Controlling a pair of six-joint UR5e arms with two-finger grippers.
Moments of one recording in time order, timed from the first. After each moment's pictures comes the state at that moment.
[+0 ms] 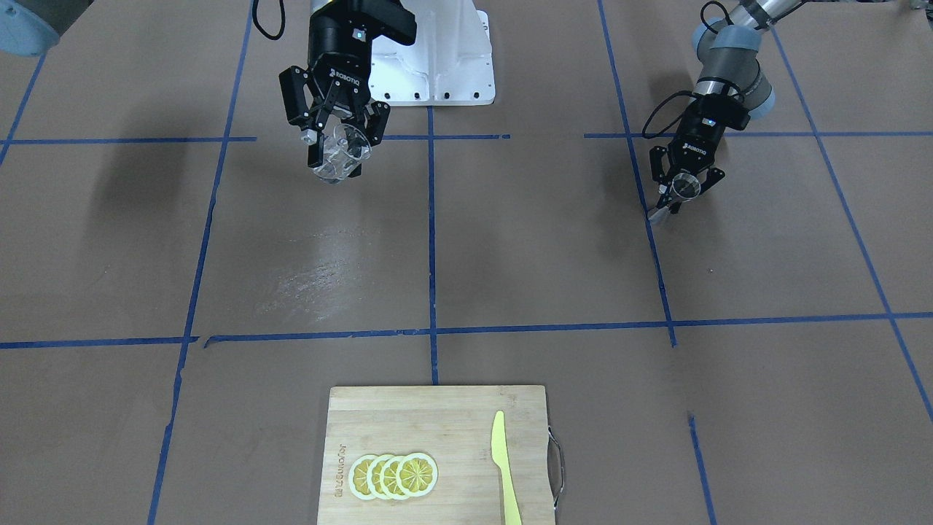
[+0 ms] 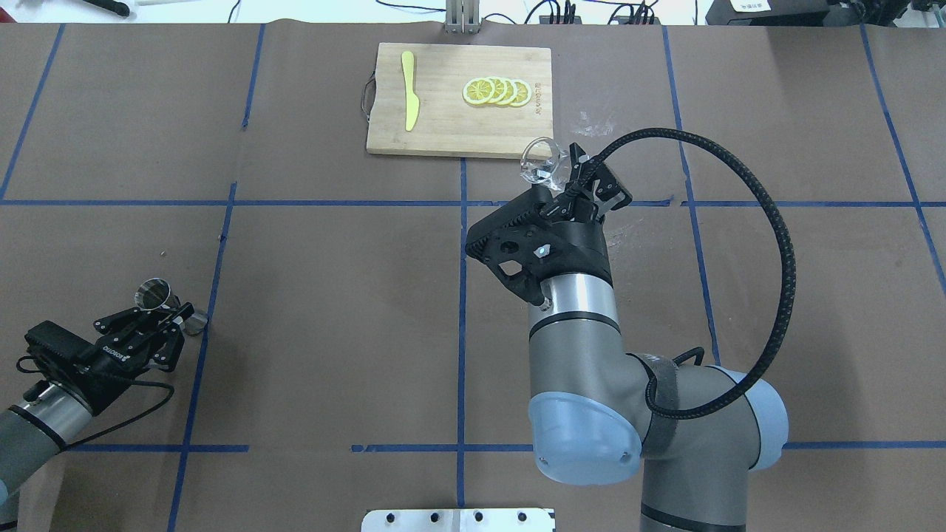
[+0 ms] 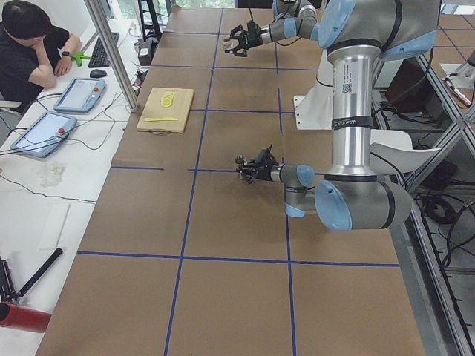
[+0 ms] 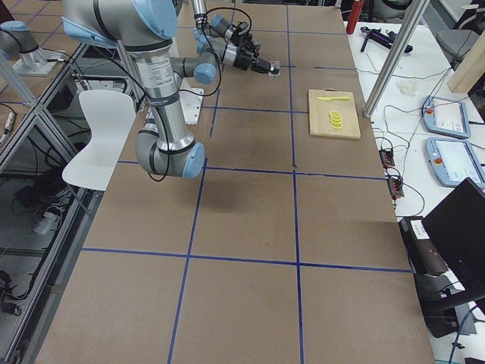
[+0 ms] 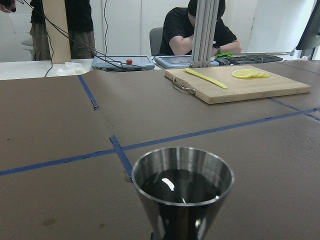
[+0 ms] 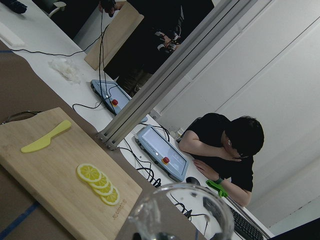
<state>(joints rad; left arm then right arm) -0.18 -1.47 -1.45 -3.36 -0.80 -0.75 0.23 -1.06 2.04 -1.60 0.48 0.57</state>
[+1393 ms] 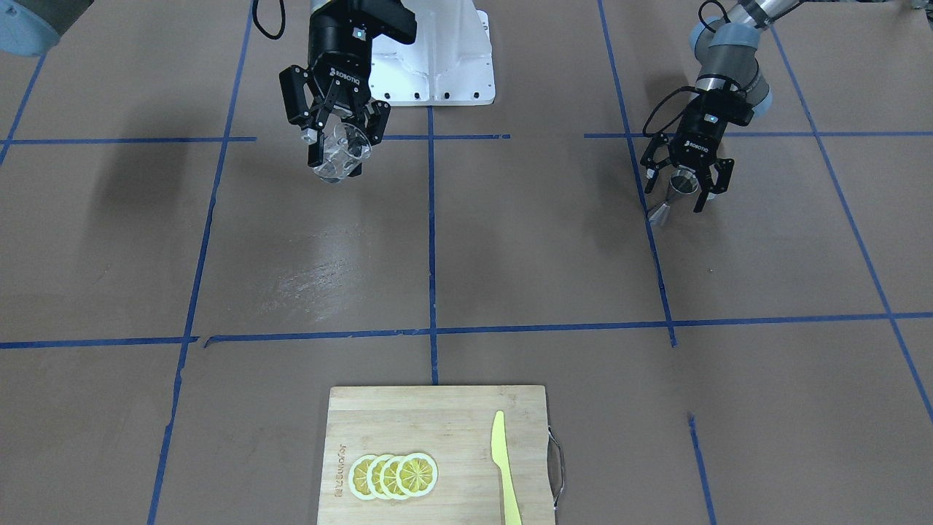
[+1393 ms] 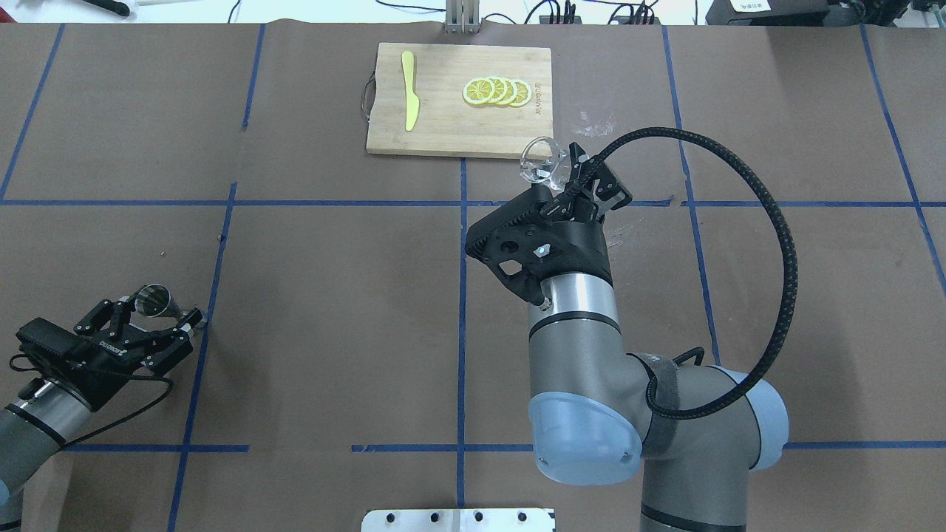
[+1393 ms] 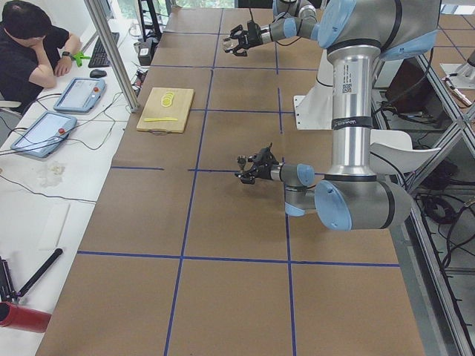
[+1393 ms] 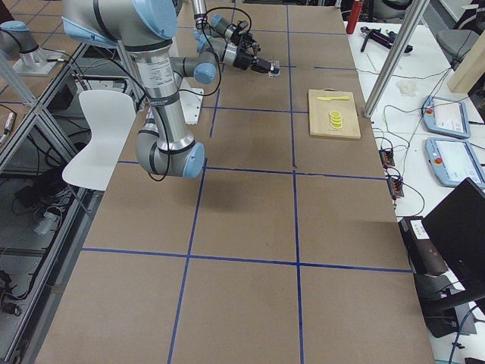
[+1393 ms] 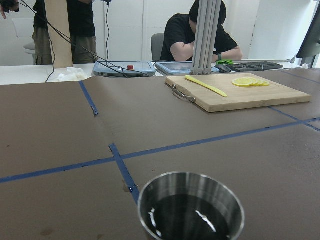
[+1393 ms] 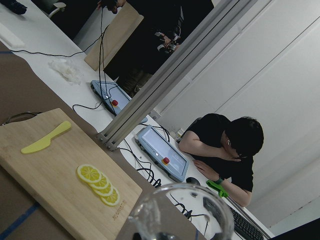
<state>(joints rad) -0.18 -1.47 -1.48 -3.37 -0.73 -0.75 0.22 -1.06 2.04 -1.60 0.48 0.57</state>
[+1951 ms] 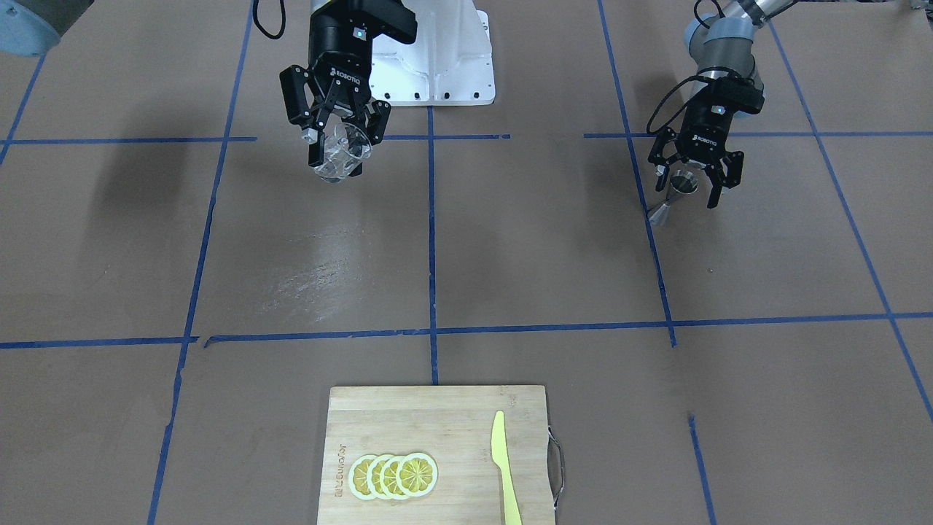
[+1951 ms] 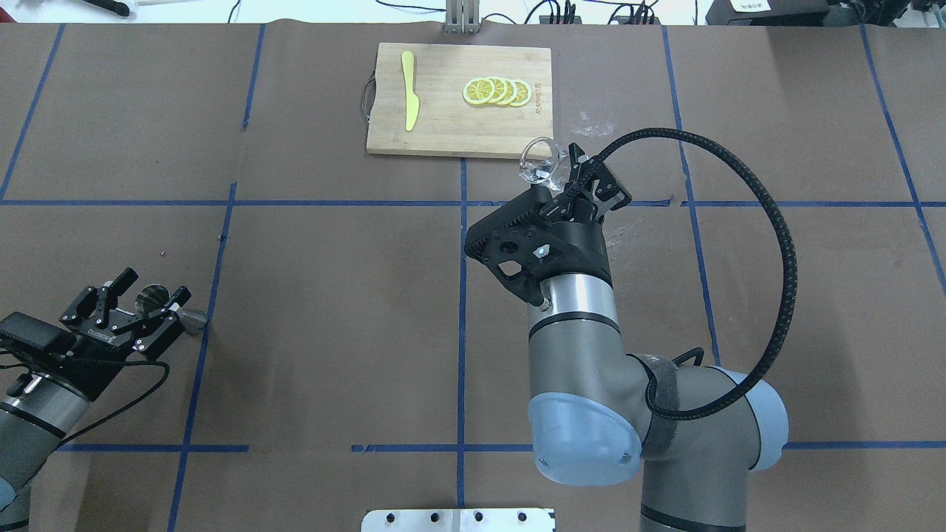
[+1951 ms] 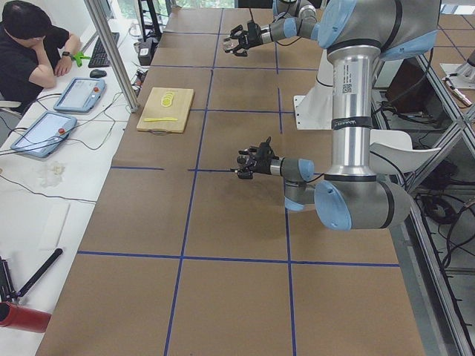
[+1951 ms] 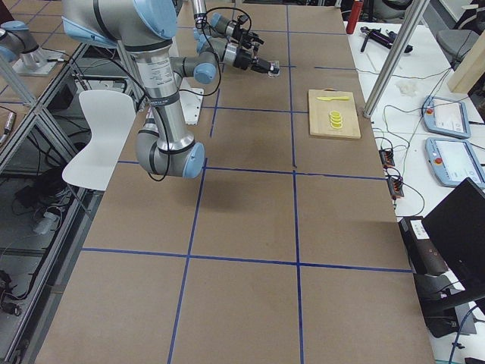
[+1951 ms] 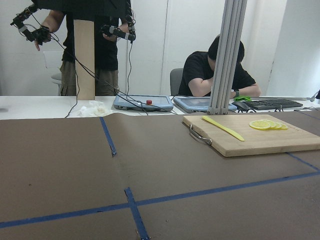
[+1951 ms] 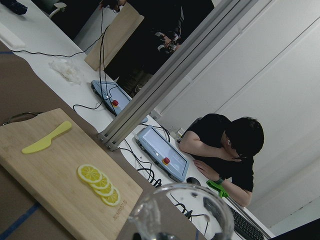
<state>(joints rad) -0.19 -1.48 -1.52 -3.38 -0.62 -0.75 0.22 -1.06 2.04 -1.60 0.48 0.57</state>
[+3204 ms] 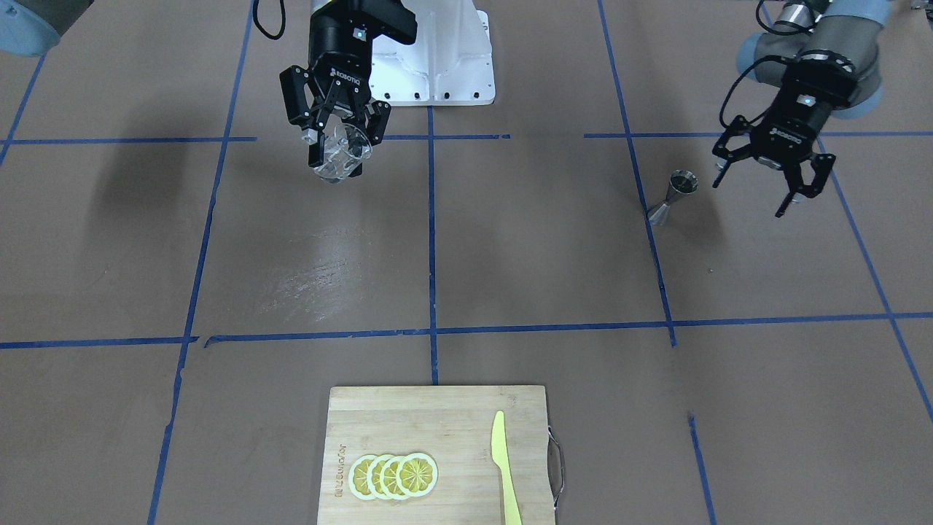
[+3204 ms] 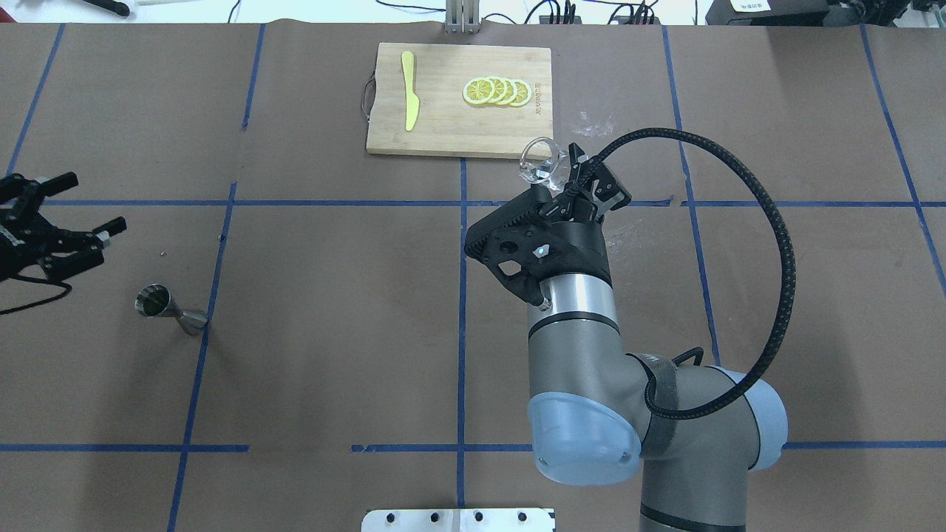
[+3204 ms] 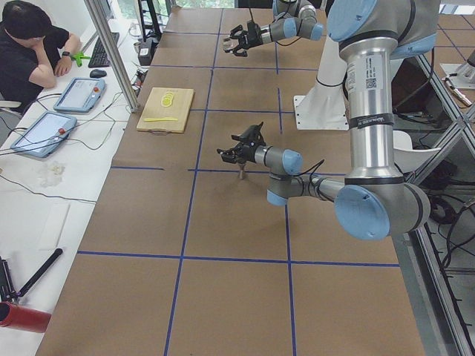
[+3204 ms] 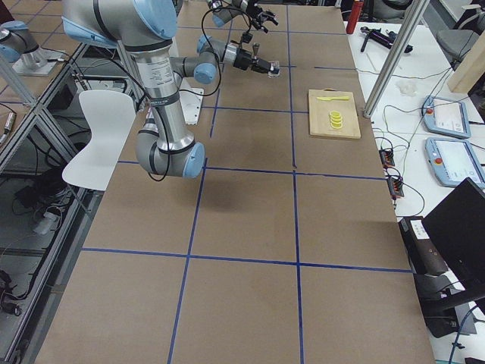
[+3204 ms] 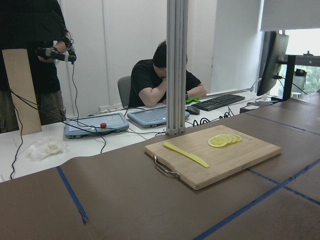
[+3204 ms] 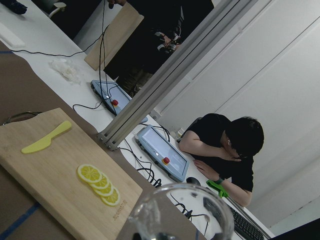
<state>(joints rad) -0.83 -1.42 -1.66 -3.25 -1.58 -0.40 0.22 -1.06 2.04 -1.60 0.48 0.57</state>
